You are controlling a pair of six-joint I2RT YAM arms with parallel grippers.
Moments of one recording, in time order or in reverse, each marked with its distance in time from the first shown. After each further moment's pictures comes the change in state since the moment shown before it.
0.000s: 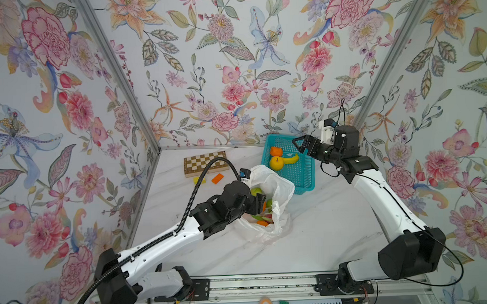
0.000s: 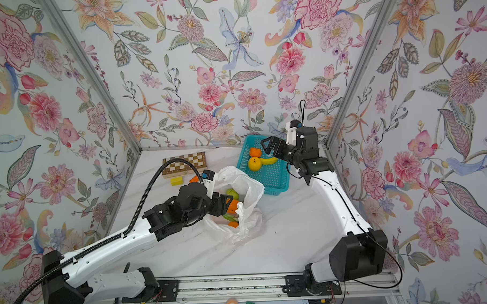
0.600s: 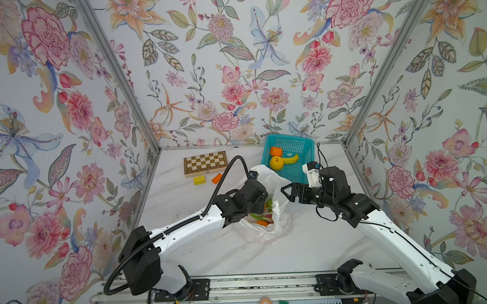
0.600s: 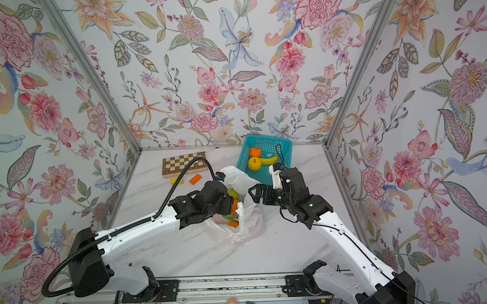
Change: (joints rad) left arm -0.002 0.232 0.097 -0.137 -0.111 0.011; right arm 0.295 -0.351 -0.411 -0.169 0.139 0.035
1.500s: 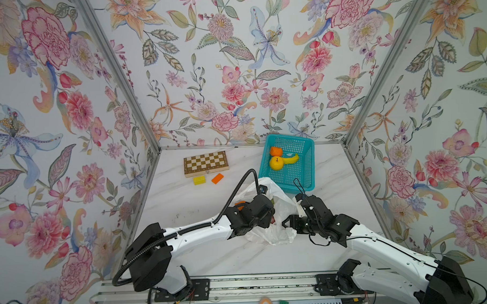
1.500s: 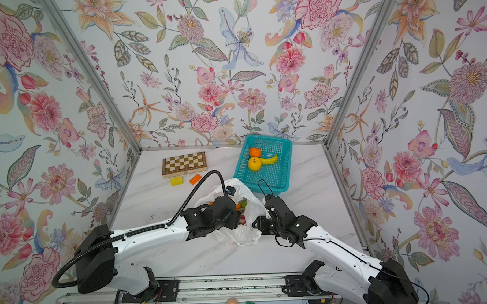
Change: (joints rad) left arm -0.101 0.061 -0.110 0.156 -0.050 0.023; right arm 0.195 -0.037 -0.331 0.066 0.091 0.140
